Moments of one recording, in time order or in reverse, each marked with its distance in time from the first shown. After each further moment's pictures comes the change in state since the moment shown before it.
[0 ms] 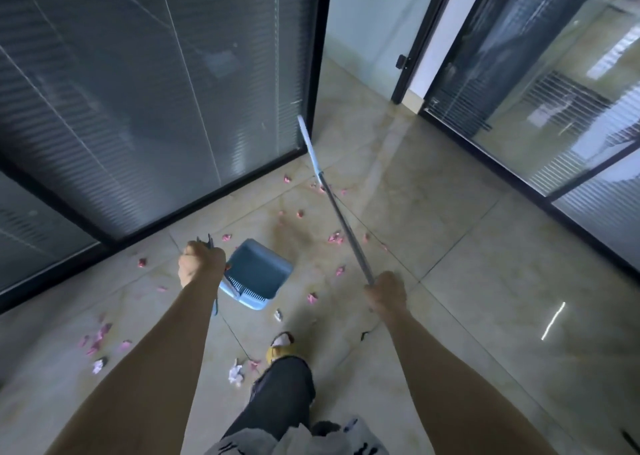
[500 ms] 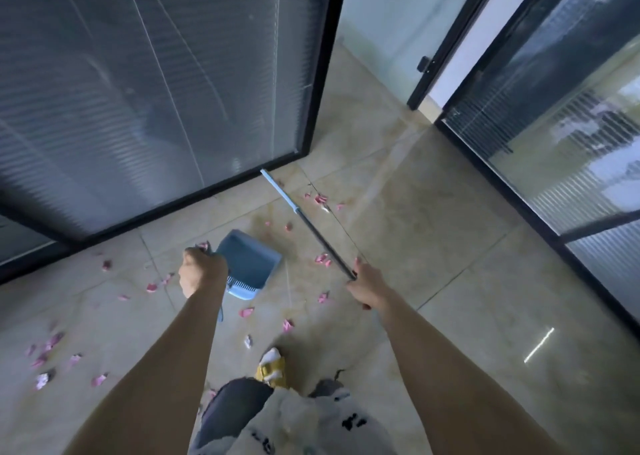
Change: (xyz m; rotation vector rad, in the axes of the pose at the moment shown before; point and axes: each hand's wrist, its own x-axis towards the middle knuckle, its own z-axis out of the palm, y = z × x) left_hand 0.067 0.115 0.109 -0.084 0.060 -0.168; right_hand 0.188 -0.088 -0.060 -0.330 -0.156 -0.197
